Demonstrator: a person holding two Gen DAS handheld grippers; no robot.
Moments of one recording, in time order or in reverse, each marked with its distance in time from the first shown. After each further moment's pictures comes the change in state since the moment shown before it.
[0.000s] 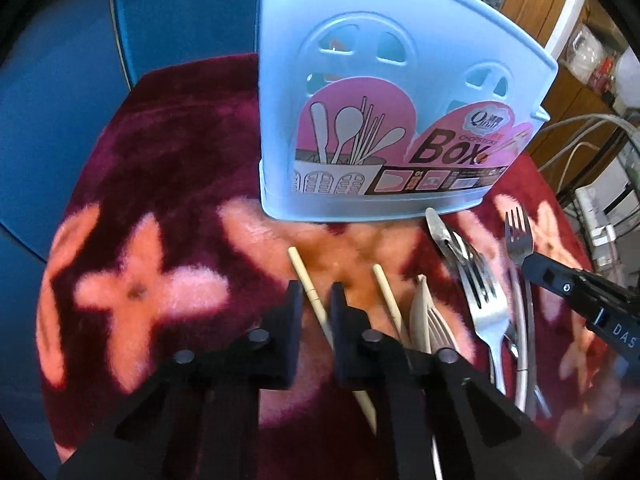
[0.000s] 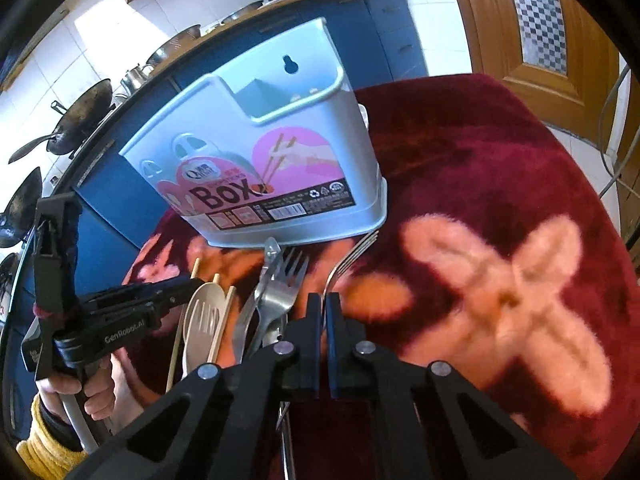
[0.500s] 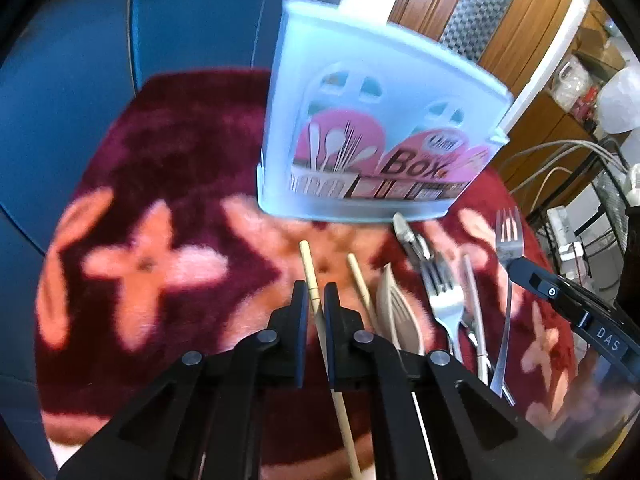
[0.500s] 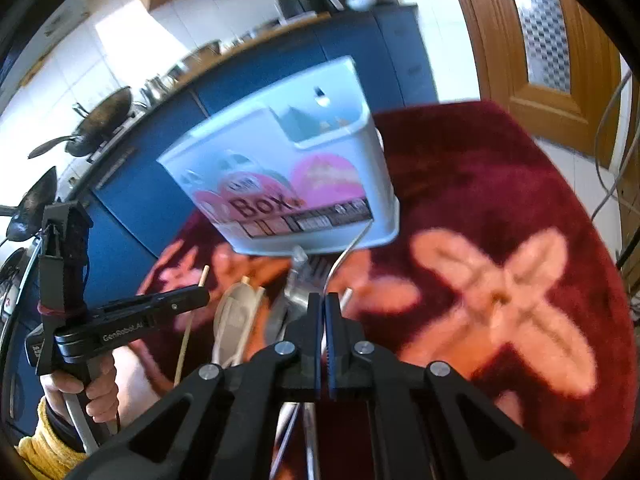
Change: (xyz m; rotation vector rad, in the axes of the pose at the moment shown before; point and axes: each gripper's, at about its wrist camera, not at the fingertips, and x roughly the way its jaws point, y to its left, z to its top) left arm -0.033 0.011 -0.007 -0.041 -0.102 -0.069; right arm -0.031 0.015 -0.007 -0.038 -0.089 0.030
